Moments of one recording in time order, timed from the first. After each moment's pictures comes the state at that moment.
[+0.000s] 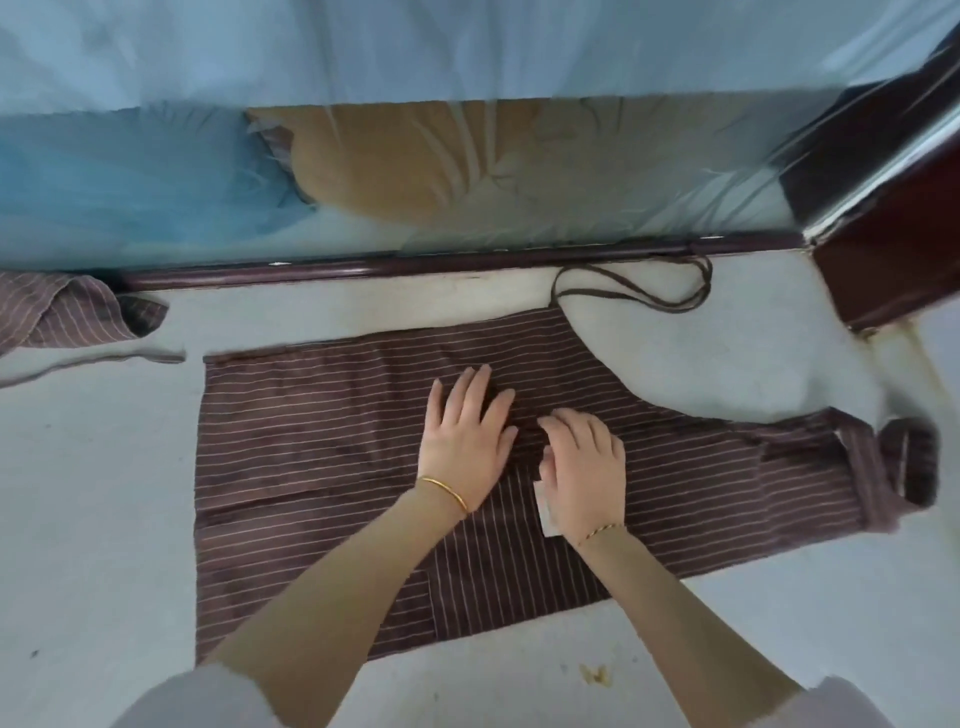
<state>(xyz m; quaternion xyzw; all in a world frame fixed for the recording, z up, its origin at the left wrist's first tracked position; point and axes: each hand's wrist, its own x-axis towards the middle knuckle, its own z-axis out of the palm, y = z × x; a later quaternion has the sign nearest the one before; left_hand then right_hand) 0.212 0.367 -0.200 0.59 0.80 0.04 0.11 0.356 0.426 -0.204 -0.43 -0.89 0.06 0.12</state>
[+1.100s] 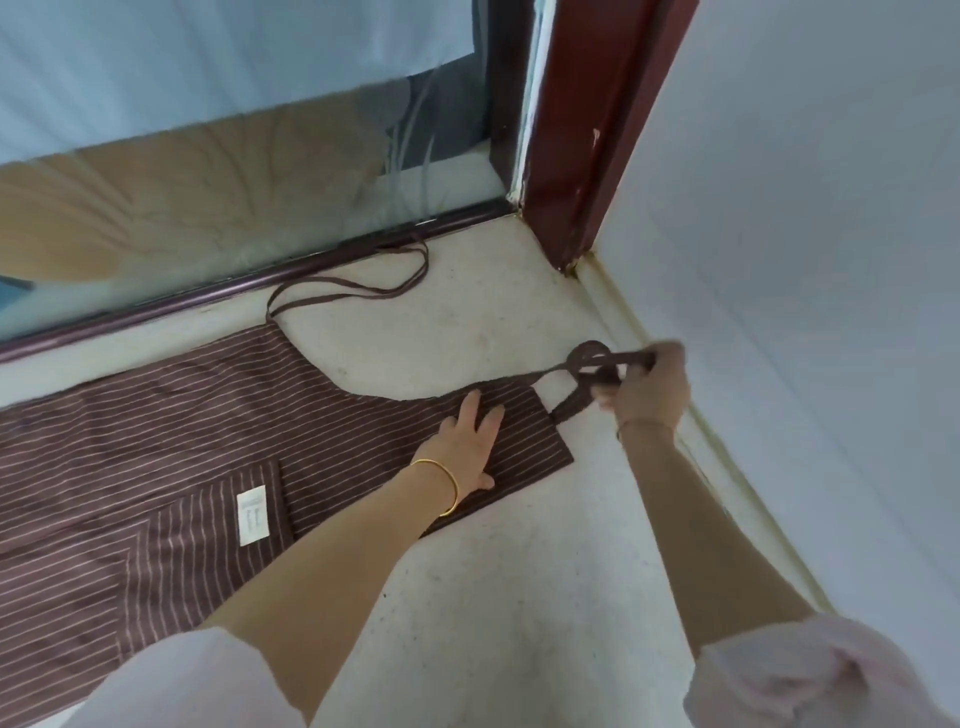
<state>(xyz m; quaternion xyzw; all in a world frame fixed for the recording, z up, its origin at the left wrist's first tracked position) 0.464 0.482 -0.175 0.69 0.66 -0.11 0.27 0.635 0.572 -0.131 -0.75 -0.44 0.34 0.35</state>
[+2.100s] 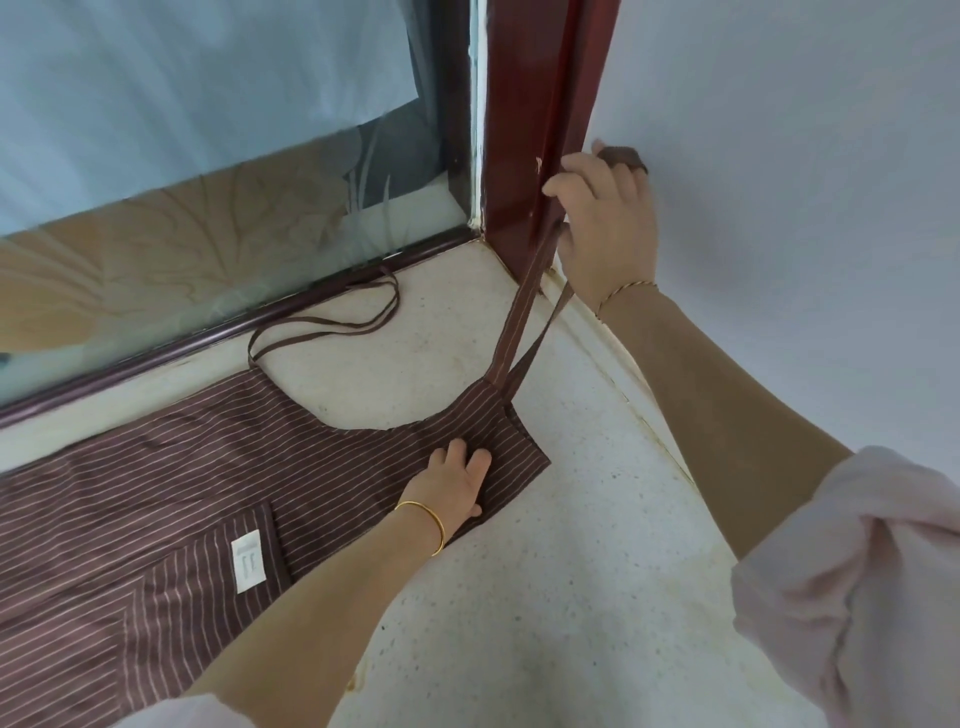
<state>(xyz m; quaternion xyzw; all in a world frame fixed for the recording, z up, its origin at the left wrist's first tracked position) 0.468 0.471 -0.177 0.74 0.62 -0.12 0.22 0.609 0.657 -0.024 -0.48 -0.81 -0.14 0.31</state>
